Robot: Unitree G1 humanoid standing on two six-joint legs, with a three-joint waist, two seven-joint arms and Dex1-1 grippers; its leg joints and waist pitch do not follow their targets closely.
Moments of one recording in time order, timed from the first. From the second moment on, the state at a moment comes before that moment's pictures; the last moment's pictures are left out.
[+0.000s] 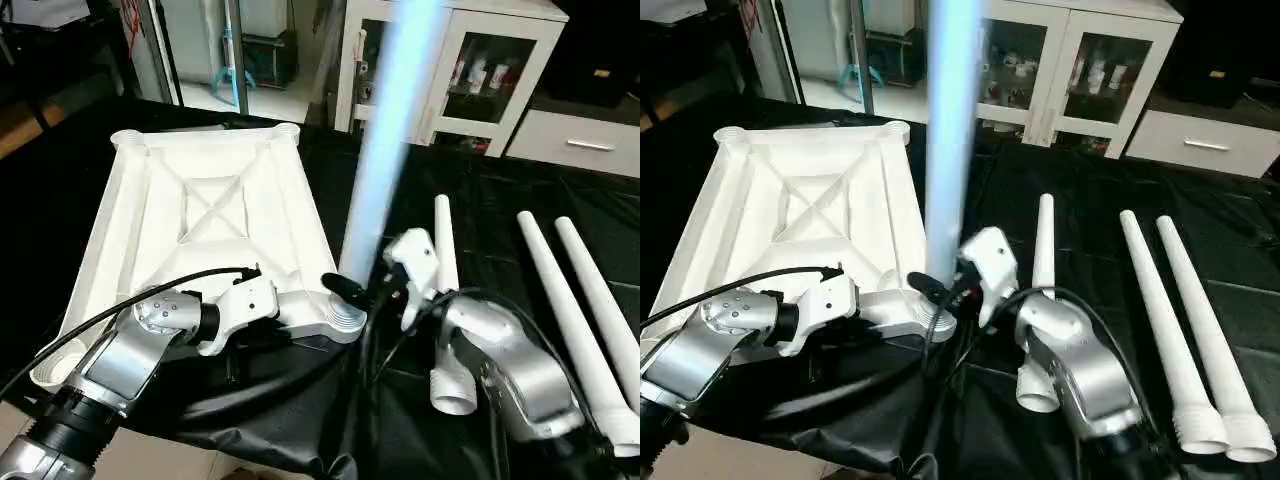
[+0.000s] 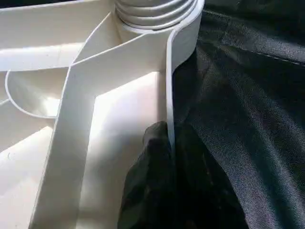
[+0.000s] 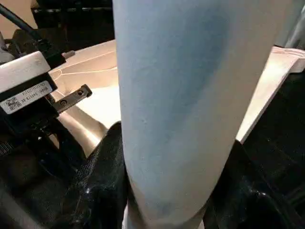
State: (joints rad) left arm -0.33 0.57 -0.35 0.13 0.04 0.26 -1.08; right arm -0.25 -0.27 0.25 -0.07 0.28 0.41 0.62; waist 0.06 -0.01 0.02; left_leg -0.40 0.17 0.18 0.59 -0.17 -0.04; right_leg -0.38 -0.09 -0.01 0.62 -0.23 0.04
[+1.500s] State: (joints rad) left arm -0.51 0.06 -0.27 0.33 0.15 0.61 -0.46; right arm -0.75 0.06 0.04 0.83 0.15 0.05 -0.08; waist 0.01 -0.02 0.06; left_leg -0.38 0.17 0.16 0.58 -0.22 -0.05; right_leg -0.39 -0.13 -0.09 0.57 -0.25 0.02
